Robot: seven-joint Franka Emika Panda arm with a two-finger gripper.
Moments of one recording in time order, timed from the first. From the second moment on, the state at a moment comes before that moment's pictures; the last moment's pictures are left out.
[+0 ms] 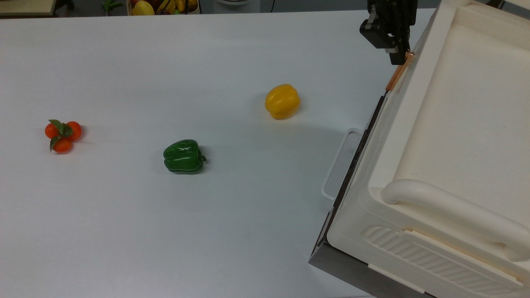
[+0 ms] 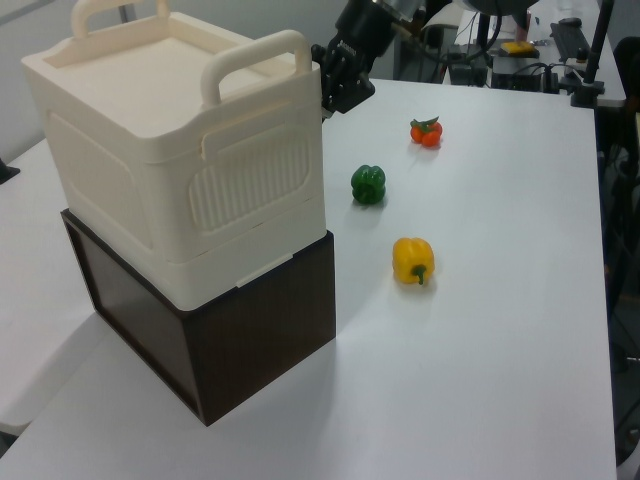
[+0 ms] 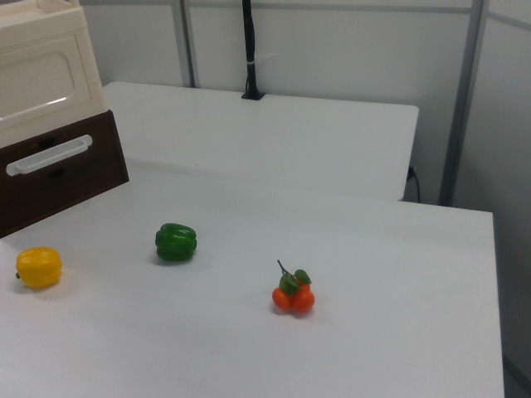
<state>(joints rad) 0.17 0.22 0.30 -1.48 0.19 2.30 -0.60</state>
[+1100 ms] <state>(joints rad) -0.01 0.14 0.30 -1.49 0.19 2.02 -0.60</state>
